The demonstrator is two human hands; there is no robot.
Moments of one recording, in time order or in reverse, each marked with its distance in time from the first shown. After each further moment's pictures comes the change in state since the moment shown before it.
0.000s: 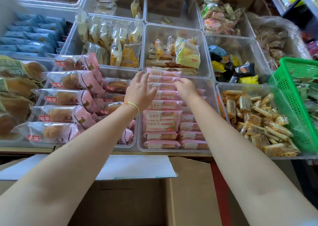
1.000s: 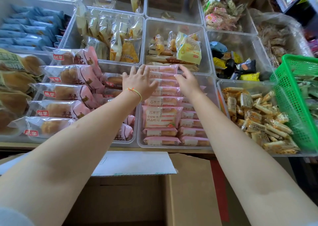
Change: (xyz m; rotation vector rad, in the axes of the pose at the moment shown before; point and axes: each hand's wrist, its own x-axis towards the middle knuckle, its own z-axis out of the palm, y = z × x) left_hand 0.020 -0.001 -0.006 0.434 -0.128 0.007; right_hand -0.001 0.004 -0.006 0.033 -0.017 -0.101
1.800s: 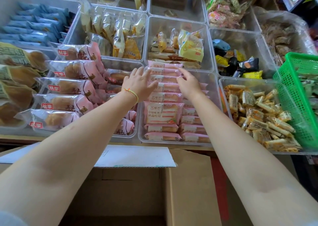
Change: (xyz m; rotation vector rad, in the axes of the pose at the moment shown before) left_hand -0.016 -0.011 0.008 -0.142 -0.004 0.041; right_hand -0.011 0.009 0.003 -0.103 0.012 -0.030
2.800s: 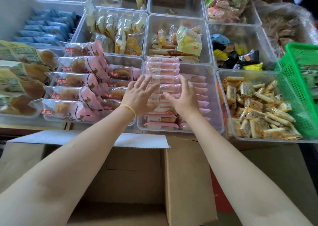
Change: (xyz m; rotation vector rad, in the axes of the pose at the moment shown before) left_hand -0.069 0.009 0.027 0.294 0.006 0.219; right_hand -0.066 0.054 0.018 -0.196 0.153 -0.288
